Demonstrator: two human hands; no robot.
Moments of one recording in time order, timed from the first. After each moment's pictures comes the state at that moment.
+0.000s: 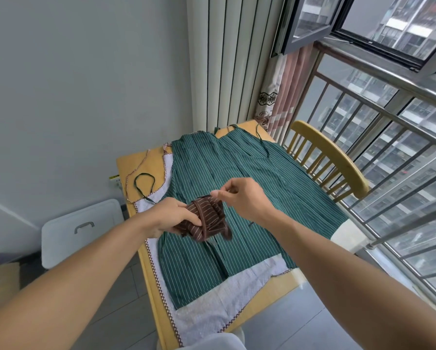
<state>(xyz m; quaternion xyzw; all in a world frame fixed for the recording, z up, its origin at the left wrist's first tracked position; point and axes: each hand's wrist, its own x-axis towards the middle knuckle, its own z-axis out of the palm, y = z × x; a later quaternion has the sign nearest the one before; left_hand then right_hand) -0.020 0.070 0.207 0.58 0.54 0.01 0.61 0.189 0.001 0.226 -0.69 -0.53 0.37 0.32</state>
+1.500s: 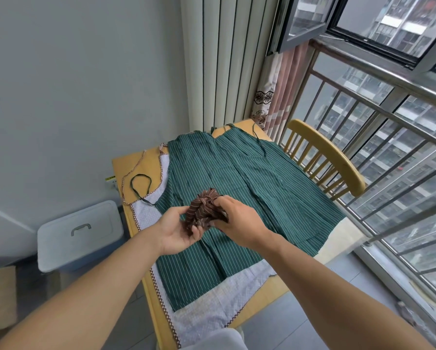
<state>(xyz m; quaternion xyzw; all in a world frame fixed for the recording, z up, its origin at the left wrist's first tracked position) -0.004 0.053 0.176 0.09 0.46 0.11 0.87 0.180 -0.023 0.180 -0.66 -0.71 0.17 0.20</state>
